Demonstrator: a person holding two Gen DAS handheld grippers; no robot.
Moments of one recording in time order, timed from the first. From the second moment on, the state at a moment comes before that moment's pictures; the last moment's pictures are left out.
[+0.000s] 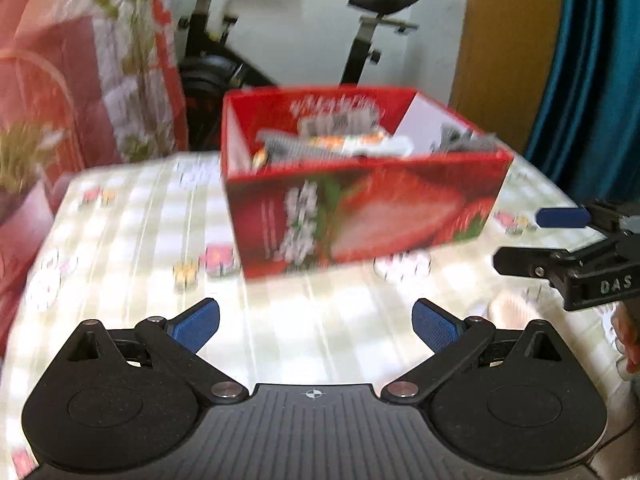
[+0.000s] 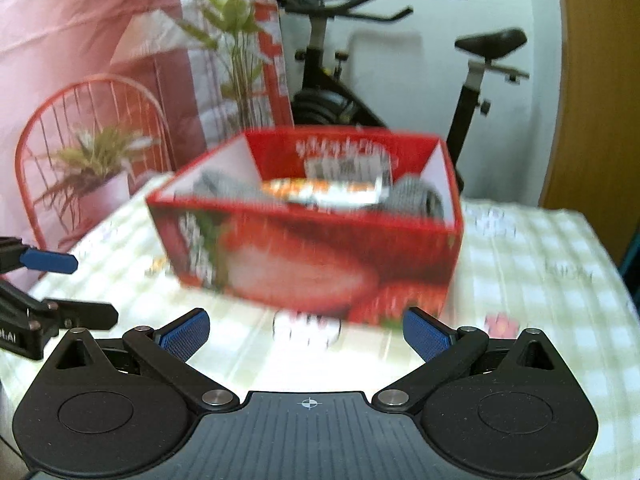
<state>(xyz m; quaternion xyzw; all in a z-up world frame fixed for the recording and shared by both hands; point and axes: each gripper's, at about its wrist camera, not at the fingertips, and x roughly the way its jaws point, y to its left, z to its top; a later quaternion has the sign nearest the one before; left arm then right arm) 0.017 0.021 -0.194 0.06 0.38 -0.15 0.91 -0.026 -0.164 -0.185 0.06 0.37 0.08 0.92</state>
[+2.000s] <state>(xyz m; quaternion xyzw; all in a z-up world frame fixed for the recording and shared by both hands) 0.023 0.076 -0.258 -0.10 0.41 -0.18 0.89 -0.038 -0.153 -0.267 0.05 0.45 0.06 0.89</state>
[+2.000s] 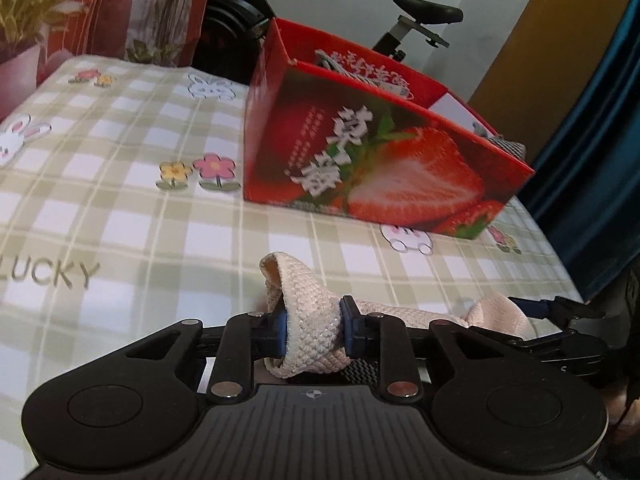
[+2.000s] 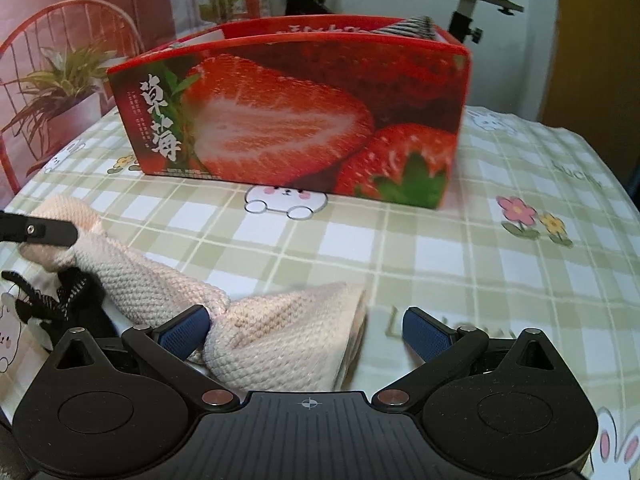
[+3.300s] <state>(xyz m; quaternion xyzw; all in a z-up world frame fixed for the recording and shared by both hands) 0.026 0.087 -0.282 -0.08 0.39 -0.14 0.91 -0.026 -0.165 -0.261 0.15 0.42 0.08 0.89</state>
